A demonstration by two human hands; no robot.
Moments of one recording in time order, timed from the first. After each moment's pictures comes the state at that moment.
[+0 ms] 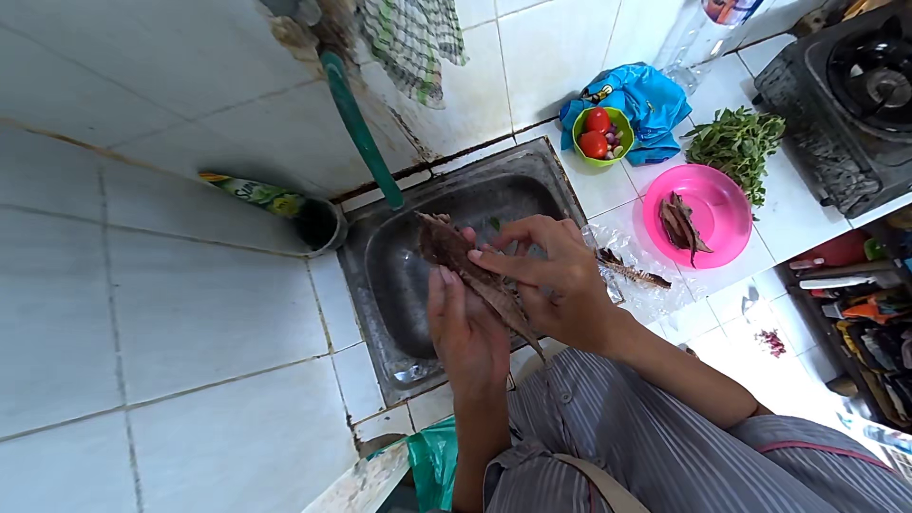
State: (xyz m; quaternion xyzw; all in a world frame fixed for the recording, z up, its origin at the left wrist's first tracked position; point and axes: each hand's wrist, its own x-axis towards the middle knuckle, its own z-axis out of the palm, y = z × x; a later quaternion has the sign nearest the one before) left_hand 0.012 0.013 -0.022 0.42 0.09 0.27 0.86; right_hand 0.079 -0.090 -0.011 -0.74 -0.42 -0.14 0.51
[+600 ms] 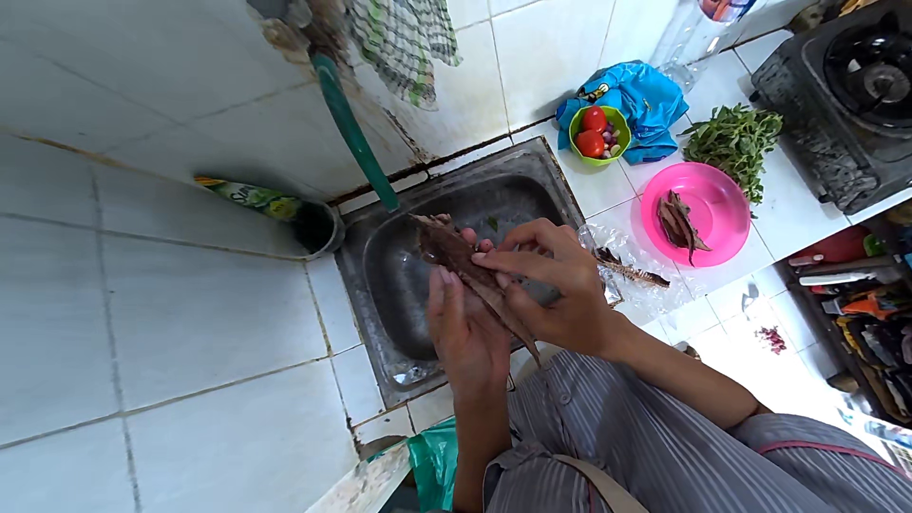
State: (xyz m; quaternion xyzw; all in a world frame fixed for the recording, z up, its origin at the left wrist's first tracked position) left_hand 0.014 0.010 -0.021 0.39 0.10 0.25 0.88; right_hand 0.076 -0.089 -0.020 -0.72 -0.38 -0.14 0.56
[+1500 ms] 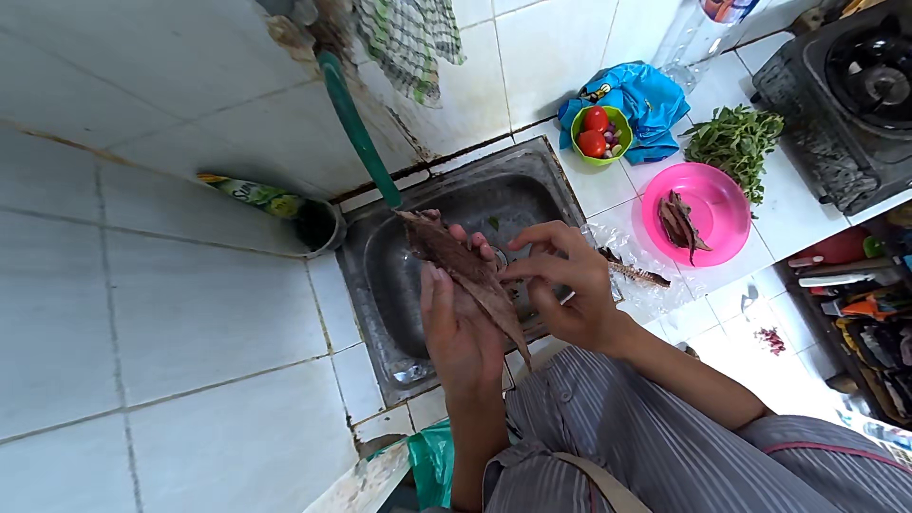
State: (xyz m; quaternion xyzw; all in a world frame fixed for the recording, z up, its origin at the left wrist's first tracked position) left_hand 0.014 0.020 -0.018 0.35 0.08 0.24 0.90; right_hand 0.076 -0.098 -0.029 -0.70 -0.39 -0.14 0.58
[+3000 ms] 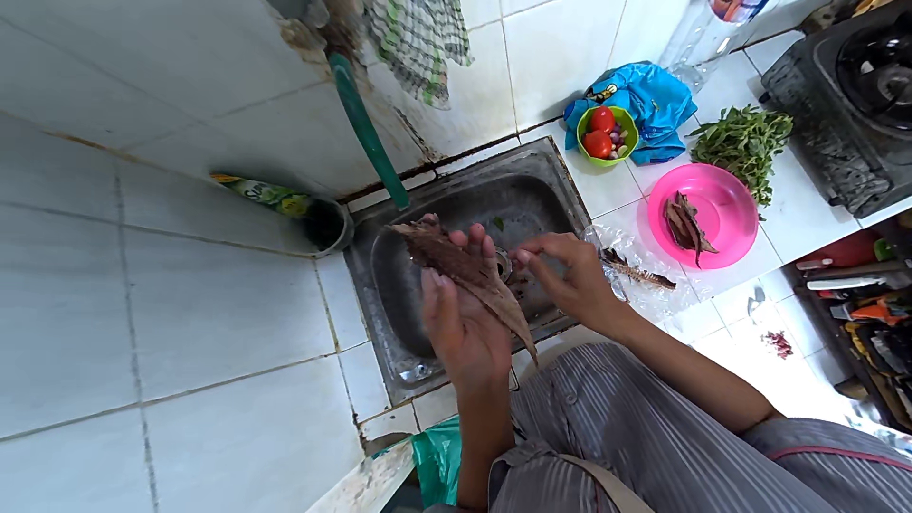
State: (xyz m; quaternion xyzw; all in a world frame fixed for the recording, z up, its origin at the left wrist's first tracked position) left_hand 0.017 0.017 -0.020 0.36 0.04 0.29 0.88; right_hand 0.087 -0.097 -0.047 -0.75 -0.33 -0.01 0.57
